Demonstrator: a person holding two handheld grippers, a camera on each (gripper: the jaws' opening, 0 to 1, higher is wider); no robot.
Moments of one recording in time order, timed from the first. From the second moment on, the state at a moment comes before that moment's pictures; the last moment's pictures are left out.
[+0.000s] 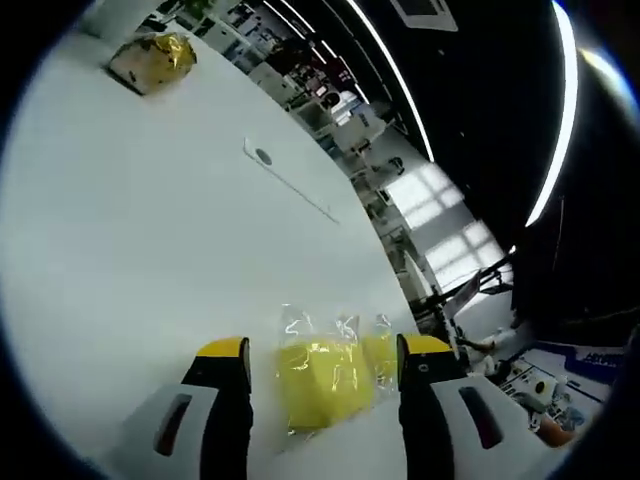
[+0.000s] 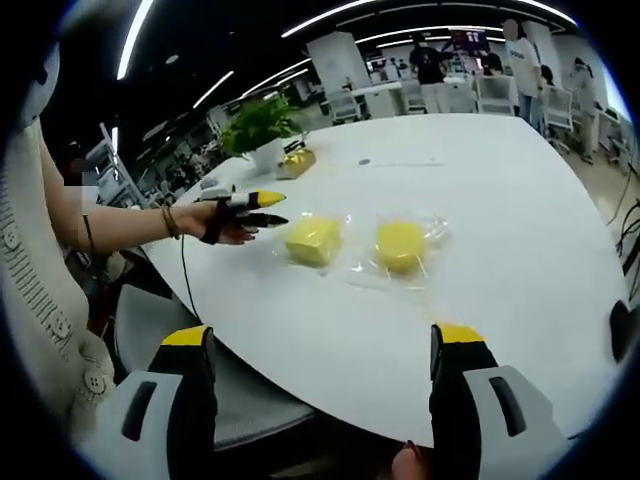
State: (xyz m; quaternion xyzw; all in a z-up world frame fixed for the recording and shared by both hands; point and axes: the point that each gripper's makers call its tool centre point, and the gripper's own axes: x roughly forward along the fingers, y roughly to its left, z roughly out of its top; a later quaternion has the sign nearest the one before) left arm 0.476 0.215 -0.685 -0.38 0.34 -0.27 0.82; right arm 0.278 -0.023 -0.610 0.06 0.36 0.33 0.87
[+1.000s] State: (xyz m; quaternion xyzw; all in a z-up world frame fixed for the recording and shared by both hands) left arm 0.500 0.190 -0.711 -0.39 0.35 -0.30 0.80; right arm 0.283 -0.032 -0.627 0.05 0.40 0.32 0.86
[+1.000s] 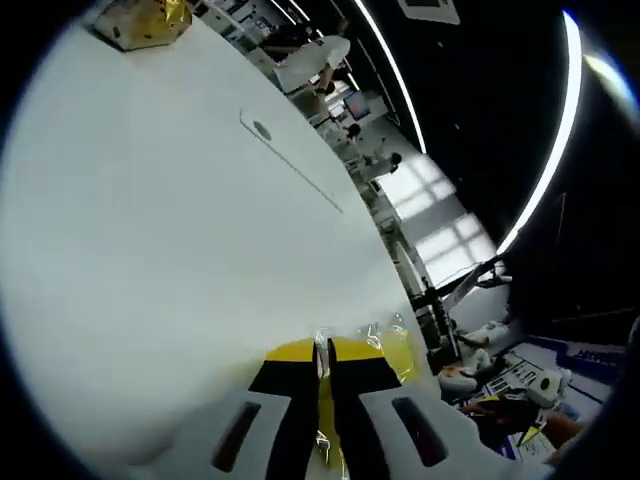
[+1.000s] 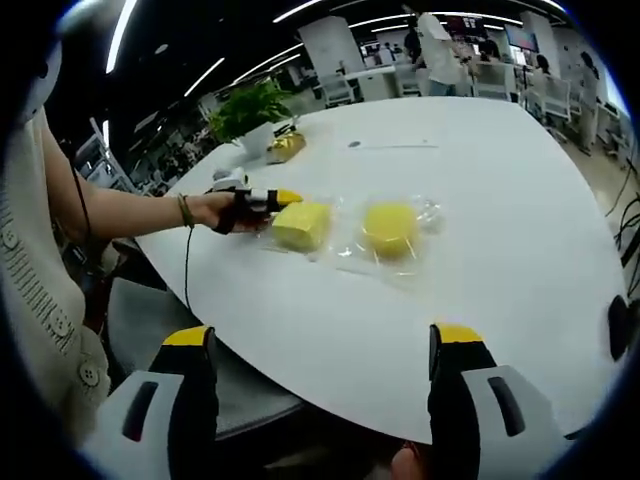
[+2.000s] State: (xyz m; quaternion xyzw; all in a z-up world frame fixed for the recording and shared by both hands) left arm 0.491 0.156 -0.645 -0.18 0.31 -0.34 0.87; right arm 0.287 -0.027 -0.597 0.03 0.34 0.34 0.88
